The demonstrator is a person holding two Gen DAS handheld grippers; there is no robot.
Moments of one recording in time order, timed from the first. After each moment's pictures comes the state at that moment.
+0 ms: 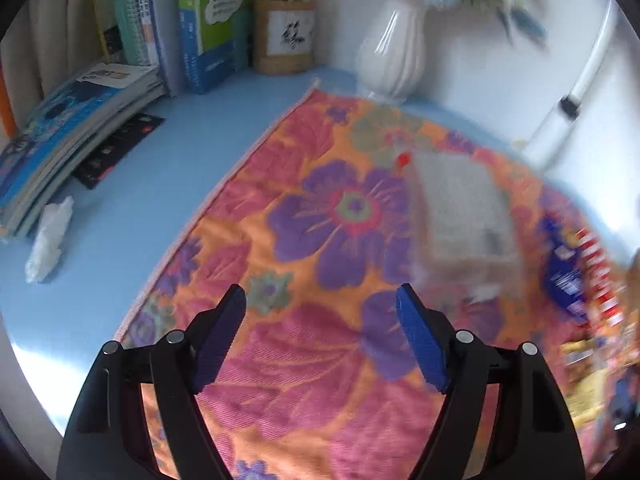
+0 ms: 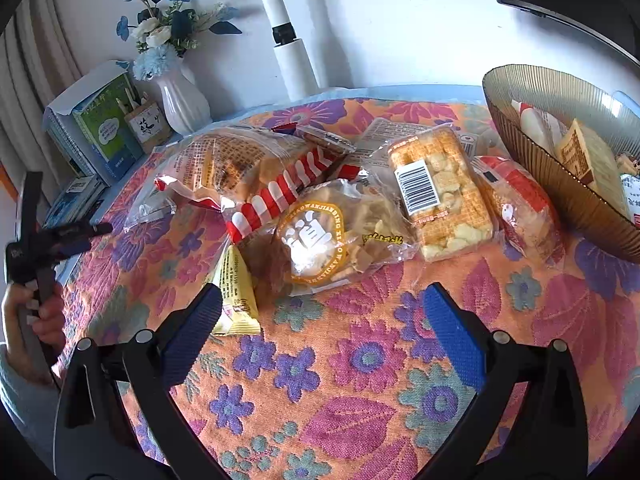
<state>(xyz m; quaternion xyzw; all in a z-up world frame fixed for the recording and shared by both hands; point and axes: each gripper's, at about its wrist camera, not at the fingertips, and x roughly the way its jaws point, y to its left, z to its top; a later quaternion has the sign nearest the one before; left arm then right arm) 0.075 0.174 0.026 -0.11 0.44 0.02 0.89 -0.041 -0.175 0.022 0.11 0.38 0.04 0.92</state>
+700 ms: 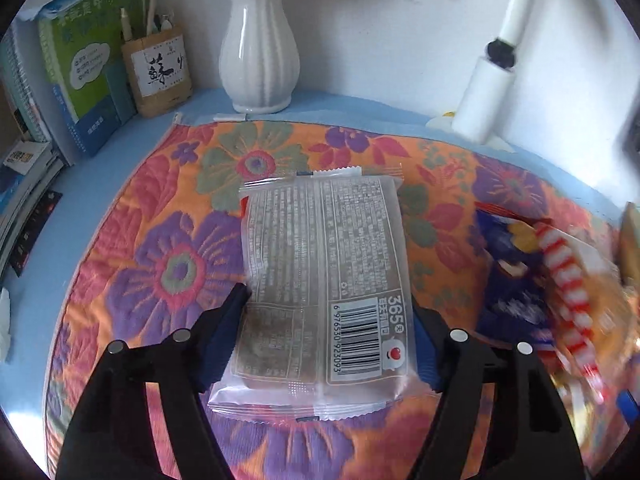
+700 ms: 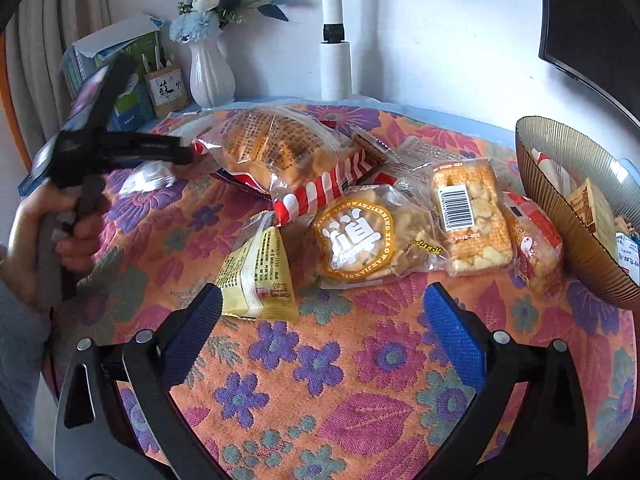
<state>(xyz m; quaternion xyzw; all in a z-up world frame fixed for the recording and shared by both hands) 0.118 0.086 0.025 -0.02 0.43 -0.05 0.90 -0.048 -0.139 0.026 0.01 0.37 0.05 0.93</state>
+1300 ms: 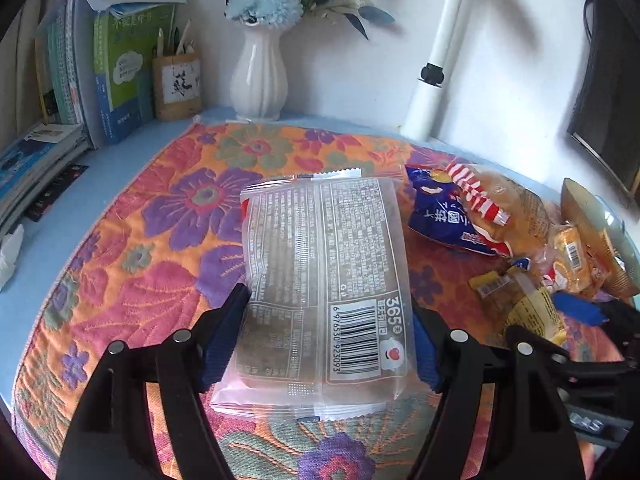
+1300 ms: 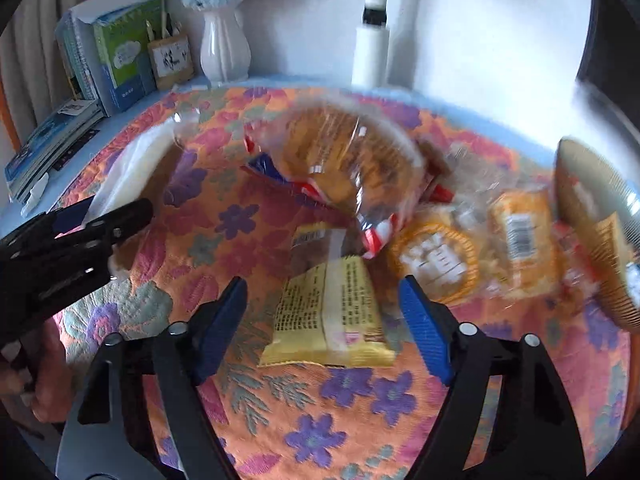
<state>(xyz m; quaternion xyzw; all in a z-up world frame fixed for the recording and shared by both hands) 0.011 0.090 0.016 -0.04 0.36 -0.09 0.93 0.001 -0.082 0.015 -0.02 0.43 0.04 0.90</state>
